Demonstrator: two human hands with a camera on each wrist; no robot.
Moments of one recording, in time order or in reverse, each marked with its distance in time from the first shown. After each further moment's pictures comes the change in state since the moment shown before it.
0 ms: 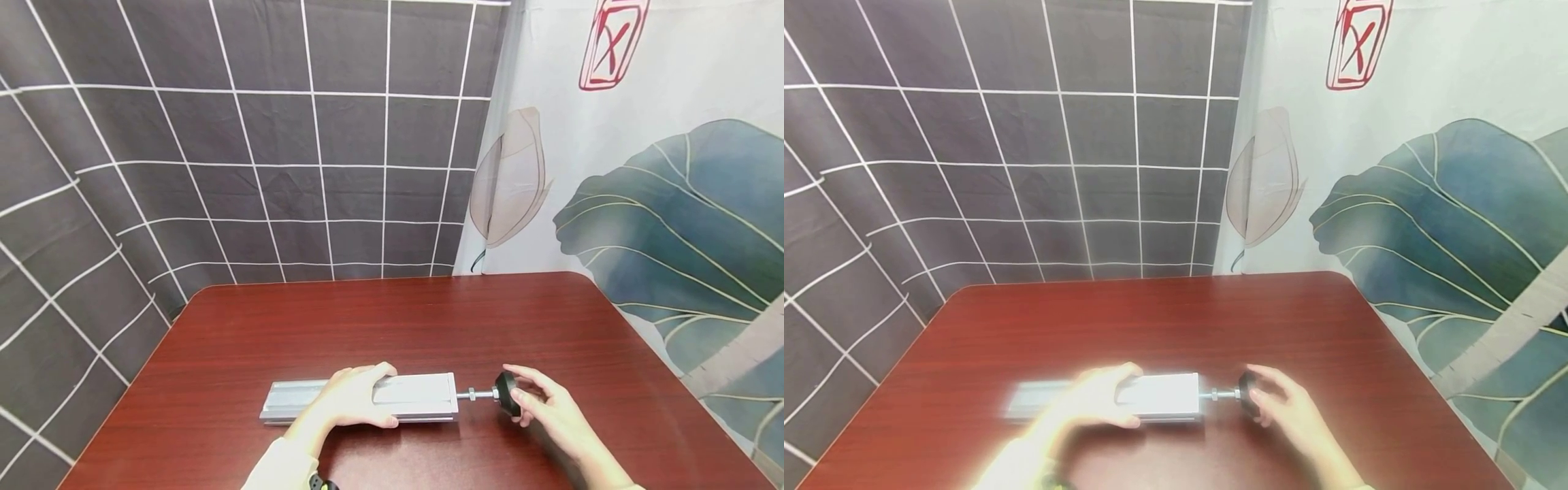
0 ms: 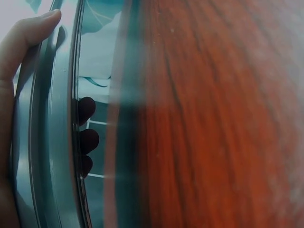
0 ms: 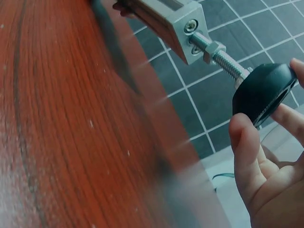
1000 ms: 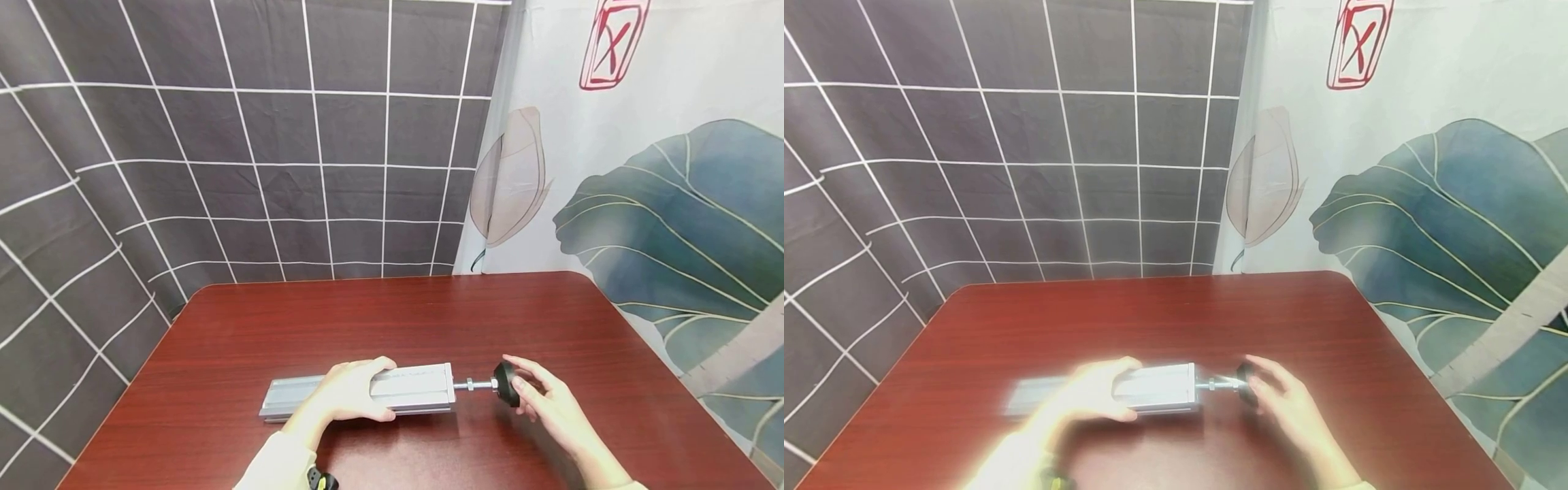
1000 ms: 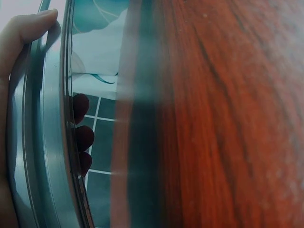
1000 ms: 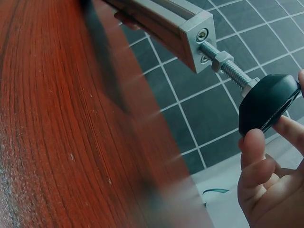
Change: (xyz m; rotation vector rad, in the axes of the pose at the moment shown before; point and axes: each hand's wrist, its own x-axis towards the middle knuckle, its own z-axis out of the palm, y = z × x) left_hand 0.002 -0.003 -0.007 0.002 0.023 0.010; right_hand 0.004 -0.015 0.004 -0.120 0.077 0.026
